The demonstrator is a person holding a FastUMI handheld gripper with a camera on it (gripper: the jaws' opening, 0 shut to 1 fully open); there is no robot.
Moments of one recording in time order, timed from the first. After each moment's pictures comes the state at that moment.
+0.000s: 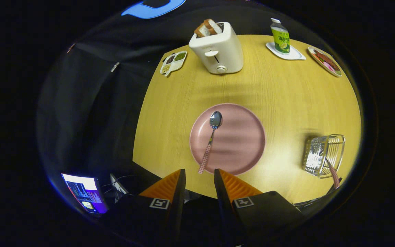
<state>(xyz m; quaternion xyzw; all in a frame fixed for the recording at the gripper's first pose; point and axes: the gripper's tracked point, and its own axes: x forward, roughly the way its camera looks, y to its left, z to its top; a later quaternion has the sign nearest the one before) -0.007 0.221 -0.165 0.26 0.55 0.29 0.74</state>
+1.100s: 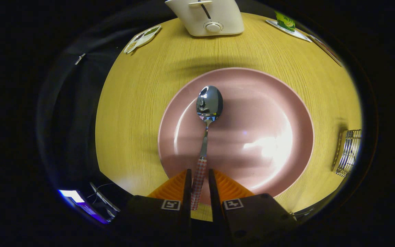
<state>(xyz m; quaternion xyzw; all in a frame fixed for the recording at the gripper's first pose) 0.009 0.298 -0.286 0.20 0.62 0.22 0.73</state>
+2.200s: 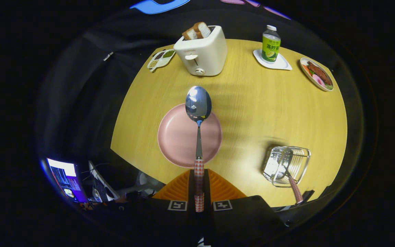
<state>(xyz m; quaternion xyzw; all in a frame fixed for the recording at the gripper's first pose) -0.003 0.092 -0.169 0.15 0.56 0.27 0.77</state>
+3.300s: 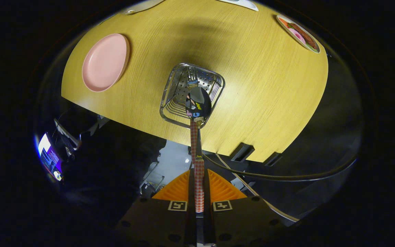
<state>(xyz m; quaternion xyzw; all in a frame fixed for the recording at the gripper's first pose) -0.059 -0.094 -0.244 -0.07 0.82 0.21 0.53</state>
